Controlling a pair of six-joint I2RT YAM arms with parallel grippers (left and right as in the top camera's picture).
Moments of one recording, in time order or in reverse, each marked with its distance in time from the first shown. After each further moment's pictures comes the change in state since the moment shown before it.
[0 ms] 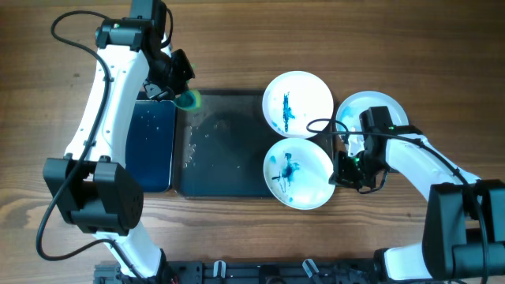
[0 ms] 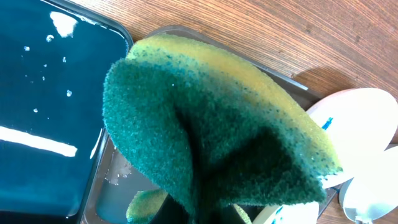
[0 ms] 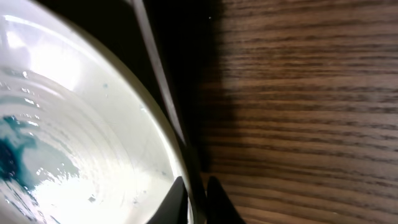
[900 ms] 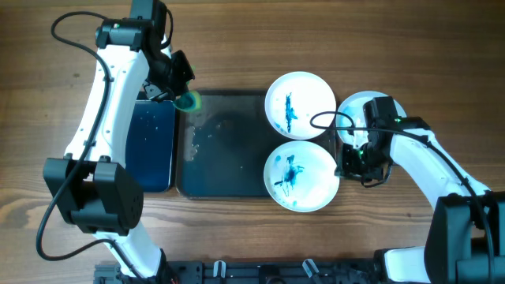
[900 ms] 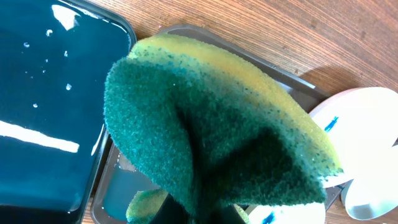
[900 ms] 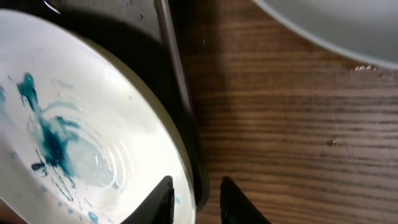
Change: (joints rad) left arm 0.000 0.000 0.000 -0.017 -0.001 0.000; right arm 0.003 -0.049 0.087 -0.091 0.103 -0.006
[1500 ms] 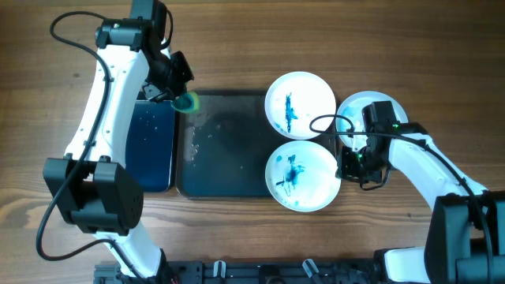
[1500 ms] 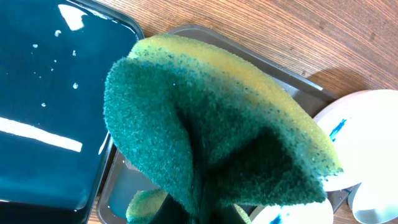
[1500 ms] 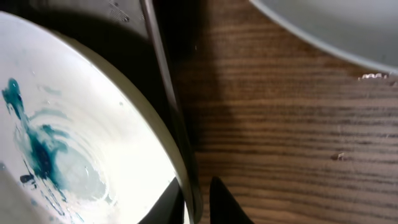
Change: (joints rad) left arm 0.000 0.000 0.000 -0.006 -0.022 0.000; right arm 0.000 -0.003 -0.052 0.073 0.000 0.008
